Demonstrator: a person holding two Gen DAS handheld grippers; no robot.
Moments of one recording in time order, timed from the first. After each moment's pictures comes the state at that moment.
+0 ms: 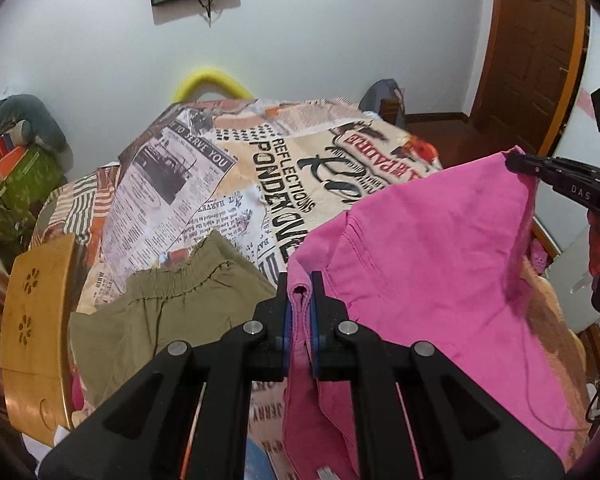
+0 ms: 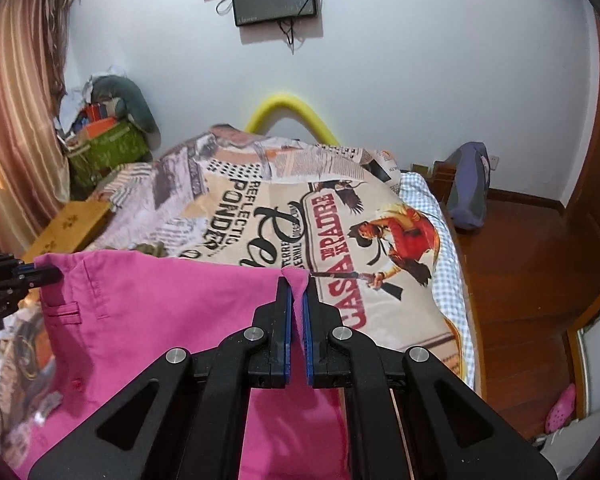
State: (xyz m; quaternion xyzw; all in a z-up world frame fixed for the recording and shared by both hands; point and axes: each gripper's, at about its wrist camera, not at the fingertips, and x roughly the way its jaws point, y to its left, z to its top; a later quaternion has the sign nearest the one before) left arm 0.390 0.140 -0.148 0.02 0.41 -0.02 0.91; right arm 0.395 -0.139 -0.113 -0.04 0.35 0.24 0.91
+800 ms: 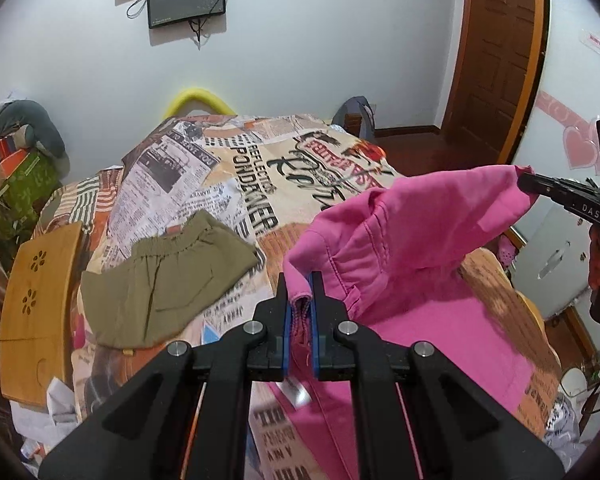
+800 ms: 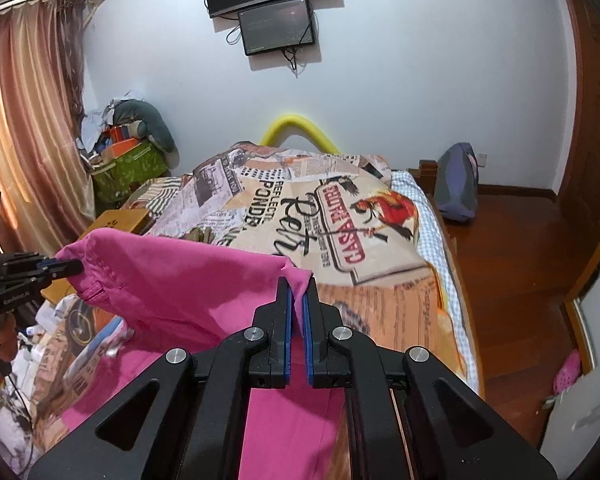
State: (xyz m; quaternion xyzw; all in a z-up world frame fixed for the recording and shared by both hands) left arm 0.249 0.109 -0.113 0.01 0.38 -0.06 0.92; right arm 0.259 -0.190 -0.090 -0.01 0.33 0.24 0.91
